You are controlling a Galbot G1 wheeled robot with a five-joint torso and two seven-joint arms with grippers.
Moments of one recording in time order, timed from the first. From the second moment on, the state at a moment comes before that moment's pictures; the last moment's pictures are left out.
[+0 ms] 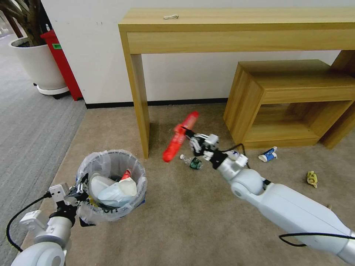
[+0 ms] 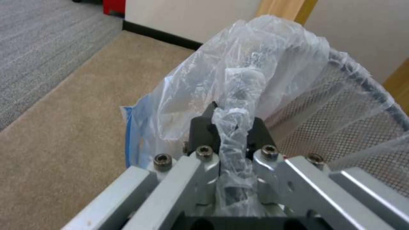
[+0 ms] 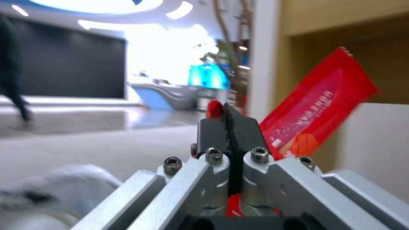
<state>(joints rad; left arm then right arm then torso) 1.65 -1.29 -0.84 -2.17 -0.67 0.25 -0.04 -0.43 0.85 -0.56 1.73 0.86 0.50 -0.11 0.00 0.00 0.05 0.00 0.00</state>
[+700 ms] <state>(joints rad) 1.66 -1.30 -0.85 -2.23 -0.69 0.26 -0.05 -0.24 1.01 -0.86 1.67 0.90 0.51 -0.15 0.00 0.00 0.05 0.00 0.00</state>
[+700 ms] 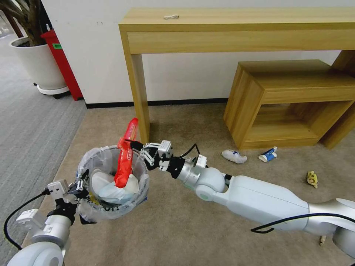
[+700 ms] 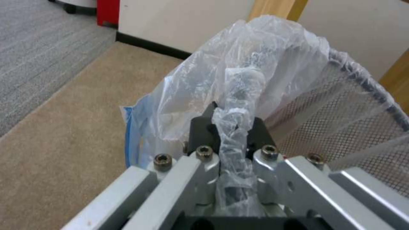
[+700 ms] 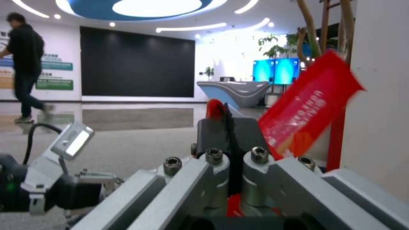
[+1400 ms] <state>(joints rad) 1.66 -1.31 -0.84 -2.24 -0.70 0.26 -0.05 -0.31 1.02 -0.91 1.57 0.81 0.54 -0.15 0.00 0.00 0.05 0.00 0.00</state>
